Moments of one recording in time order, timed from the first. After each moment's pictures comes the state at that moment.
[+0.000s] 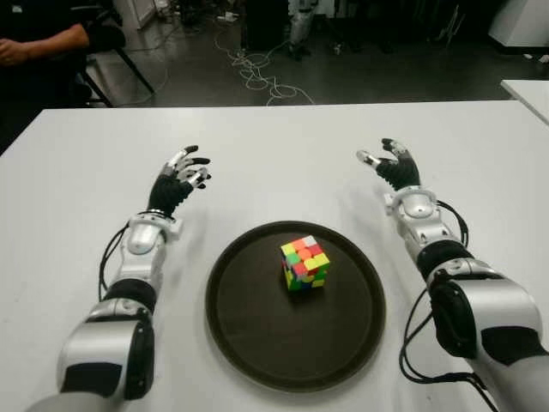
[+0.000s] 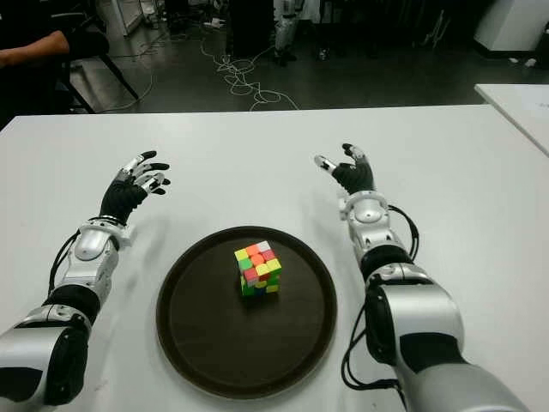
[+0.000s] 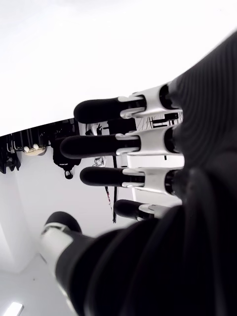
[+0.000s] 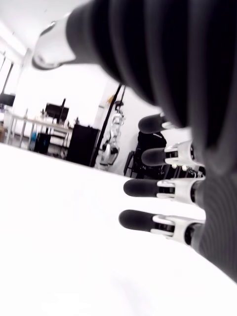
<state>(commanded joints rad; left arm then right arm) -0.66 0.17 0.15 1.18 -0.03 -0.56 -0.21 -0.86 -0.09 -0.17 1.28 -0.07 -0.25 -0.14</state>
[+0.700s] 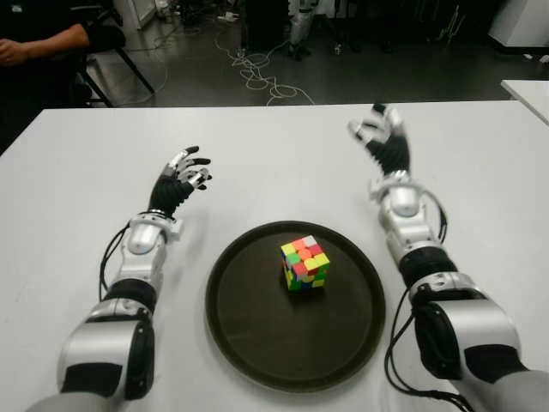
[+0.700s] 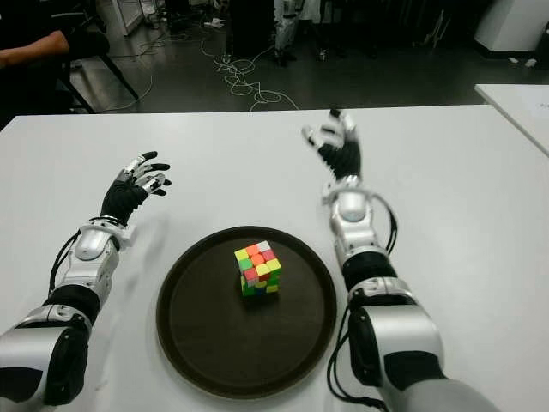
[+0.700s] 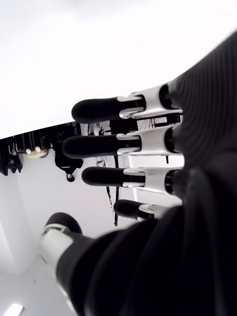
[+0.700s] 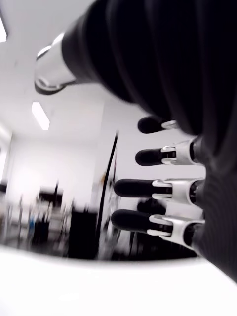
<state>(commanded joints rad) -0.65 0.16 0.14 1.17 -0.02 -0.56 -0.19 -0.71 -0.06 -0.14 0.82 -0.06 -0.46 -0.19</state>
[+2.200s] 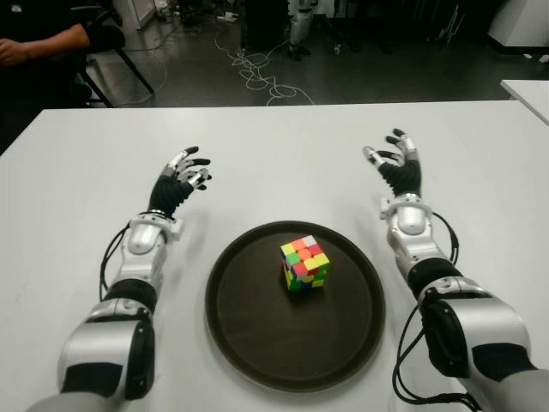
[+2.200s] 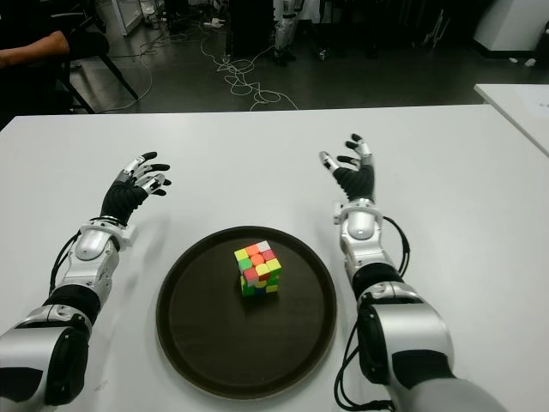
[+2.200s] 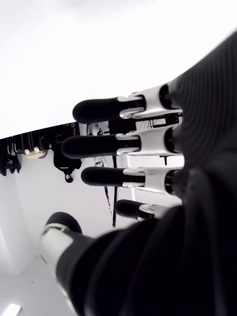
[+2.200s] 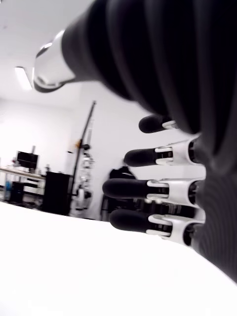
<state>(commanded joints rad) -0.65 0.17 0.15 1.17 -0.04 -0.55 -0.22 -0.76 -0.07 -0.12 1.24 -0.08 -0.50 -0.28</state>
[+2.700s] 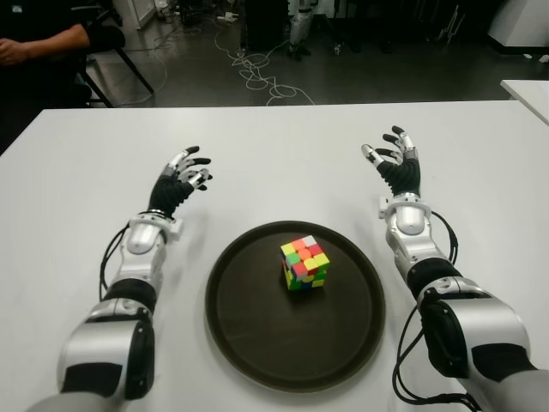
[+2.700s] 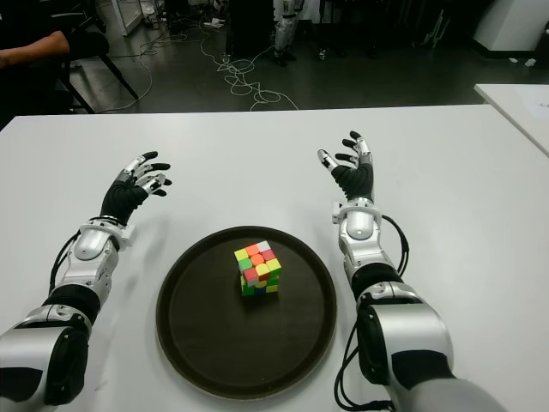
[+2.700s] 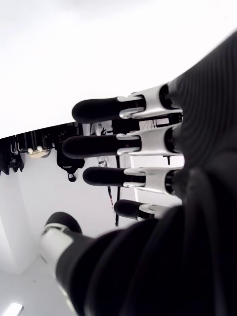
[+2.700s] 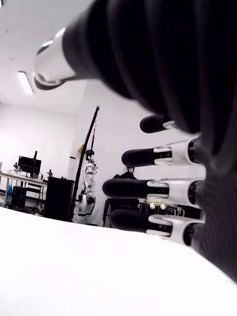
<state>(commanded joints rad) -0.65 0.17 0.16 1.16 -0.04 -0.55 -0.21 -0.76 -0.07 -0.12 1.24 -0.09 -0.50 -0.28</state>
